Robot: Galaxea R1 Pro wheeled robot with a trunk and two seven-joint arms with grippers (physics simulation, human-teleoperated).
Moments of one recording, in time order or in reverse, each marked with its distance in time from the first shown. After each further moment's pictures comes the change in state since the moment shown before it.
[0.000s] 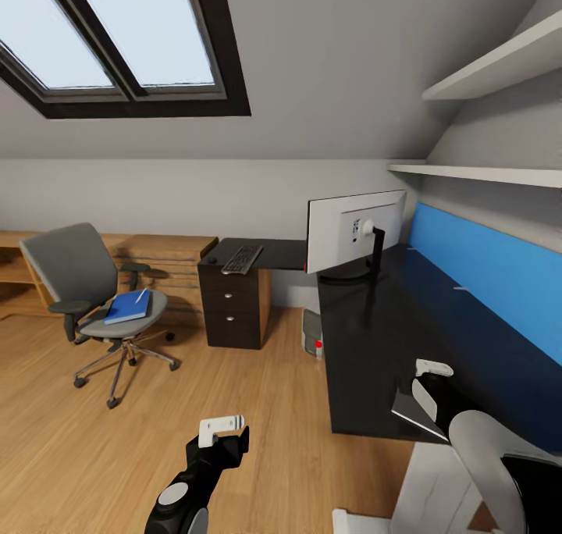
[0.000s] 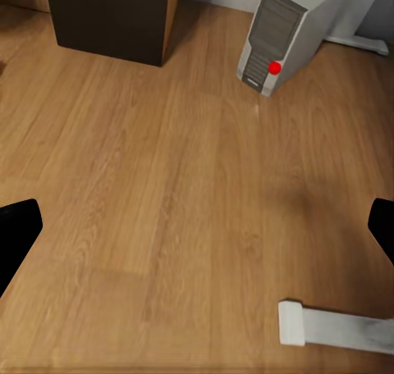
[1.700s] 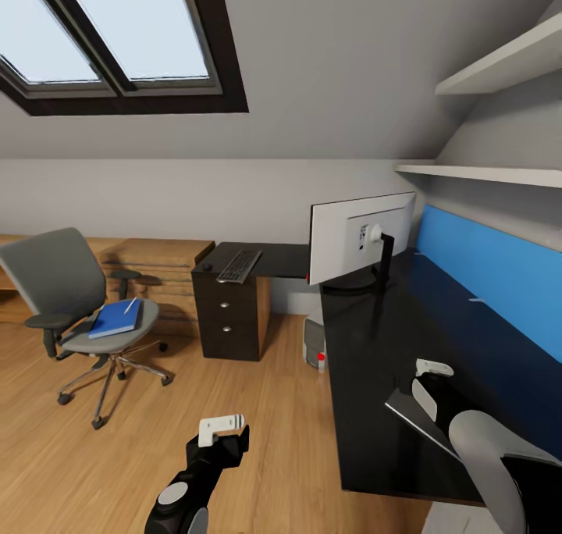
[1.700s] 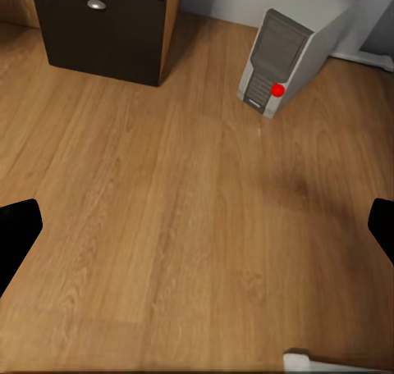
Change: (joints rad) left arm 0.000 0.000 0.000 -0.004 0.002 0.000 0.000; right arm 0.000 0.000 0.000 0.001 -0.003 0.000 -0.003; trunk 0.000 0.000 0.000
